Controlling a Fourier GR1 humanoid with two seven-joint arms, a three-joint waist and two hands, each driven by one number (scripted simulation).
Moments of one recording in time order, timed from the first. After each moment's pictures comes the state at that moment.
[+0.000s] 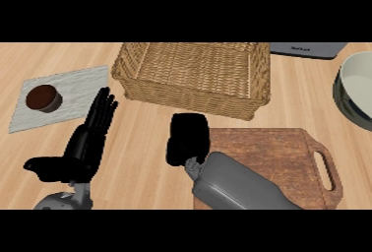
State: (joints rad) left arm -0.08 0.18 -0.21 -1.68 0.15 0.21 0.01; right arm -0.73 -0.03 0.82 -1.24 0.71 0.07 1.02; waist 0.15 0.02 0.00
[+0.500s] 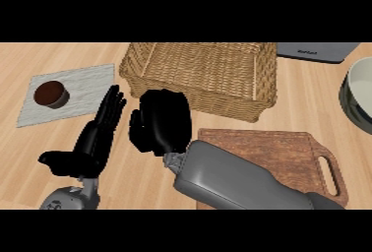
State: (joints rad) left arm -0.12 0.16 -0.23 -1.64 0.14 0.20 0.01; right arm -0.94 -0.01 0.83 -1.27 0.71 -0.30 1.02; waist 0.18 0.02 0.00
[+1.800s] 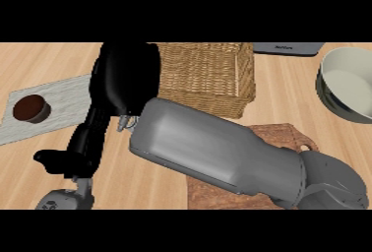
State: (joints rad) left arm -0.09 0.16 -0.18 -1.61 0.13 0.23 -0.01; right arm -1.39 -0.01 0.87 -1.02 0.59 -0.50 1.20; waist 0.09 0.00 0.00
